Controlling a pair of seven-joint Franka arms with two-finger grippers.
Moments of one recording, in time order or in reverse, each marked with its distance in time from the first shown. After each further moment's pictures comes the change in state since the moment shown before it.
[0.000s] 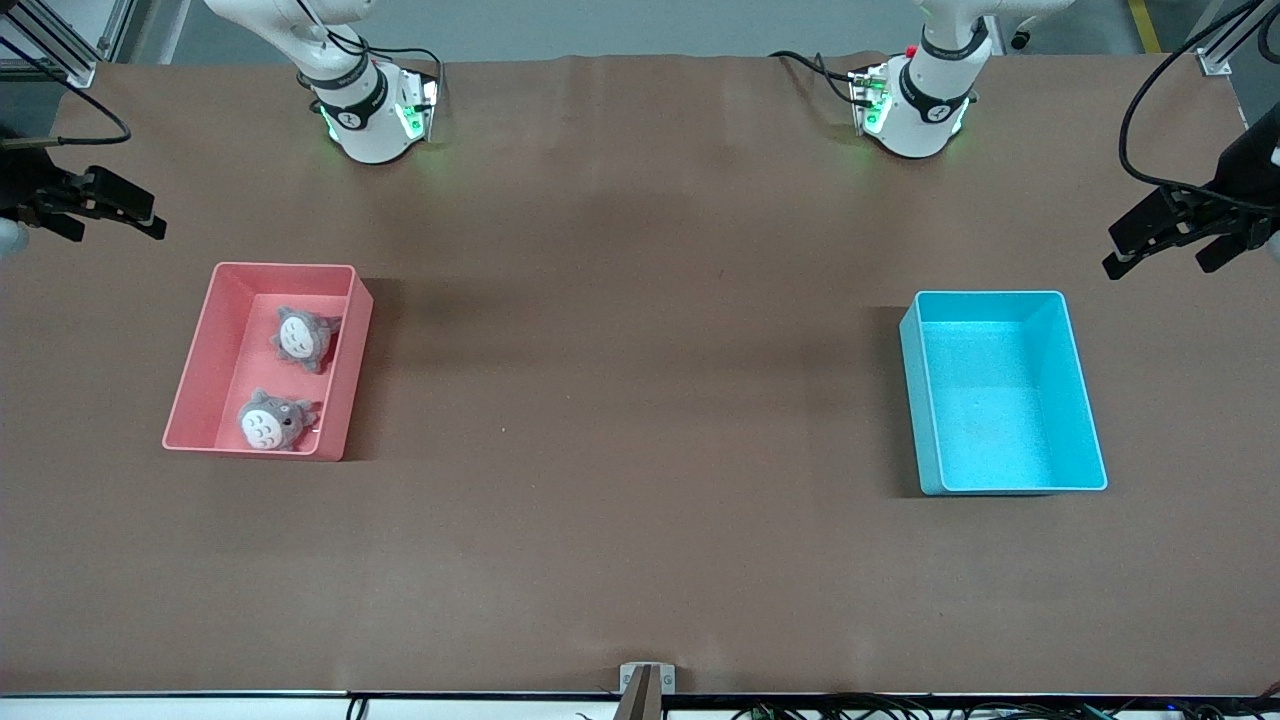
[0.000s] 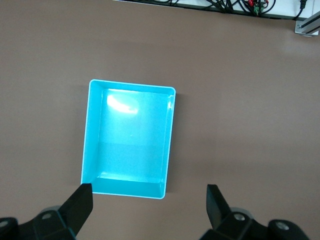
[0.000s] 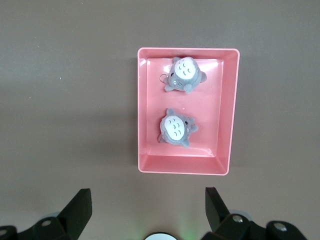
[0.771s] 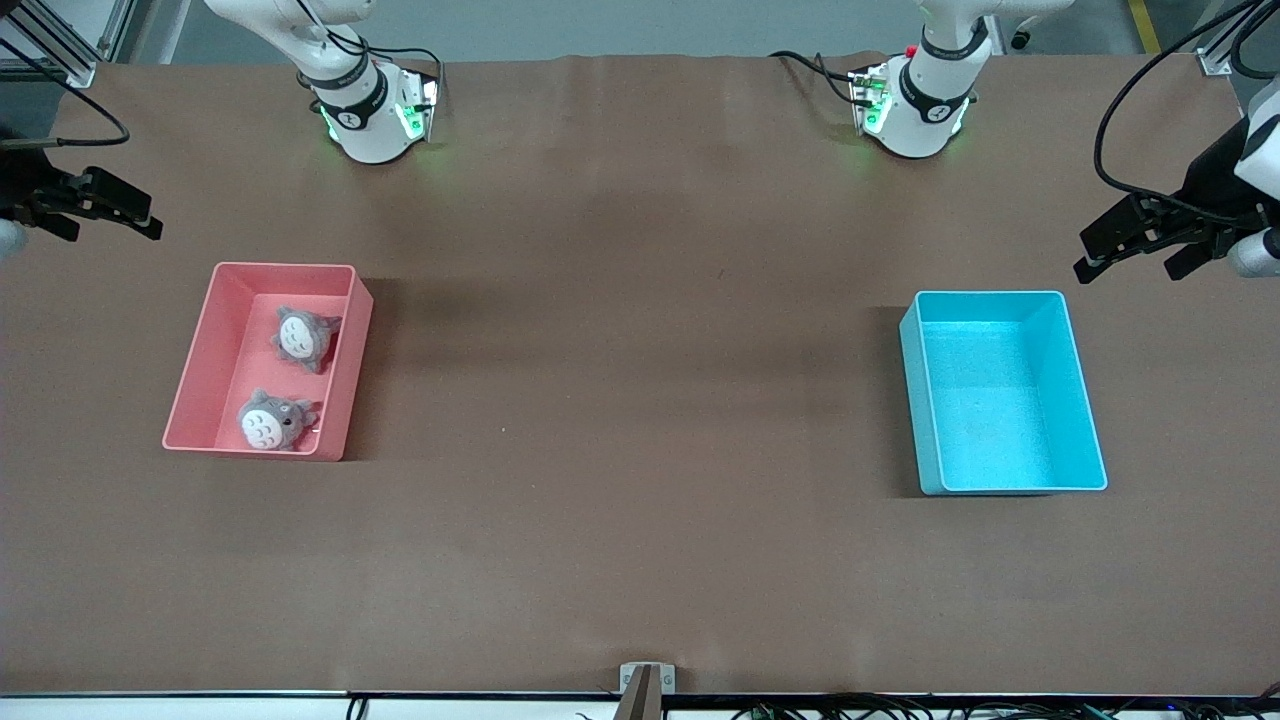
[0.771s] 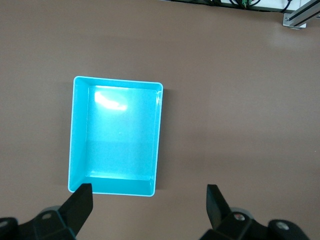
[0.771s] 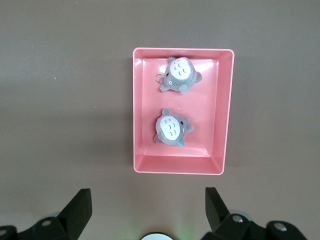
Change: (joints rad) left arm -0.001 0.011 -0.015 -0.001 -0.034 0.000 -0.001; right arm 0.000 0.000 0.000 0.000 -0.019 0.001 -0.001
